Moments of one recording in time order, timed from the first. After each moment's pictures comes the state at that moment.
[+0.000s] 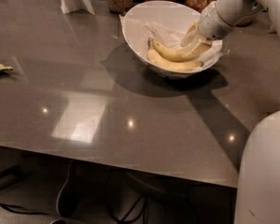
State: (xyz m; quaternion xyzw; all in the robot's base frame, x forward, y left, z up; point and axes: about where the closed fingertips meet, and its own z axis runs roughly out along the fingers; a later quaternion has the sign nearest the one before) arm 0.711 -0.156 0.872 -0.73 0.61 0.04 0.29
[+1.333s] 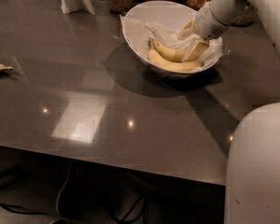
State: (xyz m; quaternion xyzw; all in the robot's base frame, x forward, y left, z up) arm 0.728 -0.152 0.864 -0.74 0.61 0.03 0.28
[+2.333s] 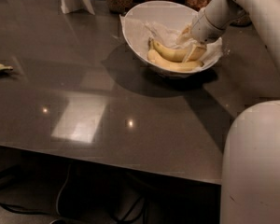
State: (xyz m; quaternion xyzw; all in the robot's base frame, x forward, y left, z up) arm 0.730 -0.150 0.845 -0.75 0.61 0.02 0.26
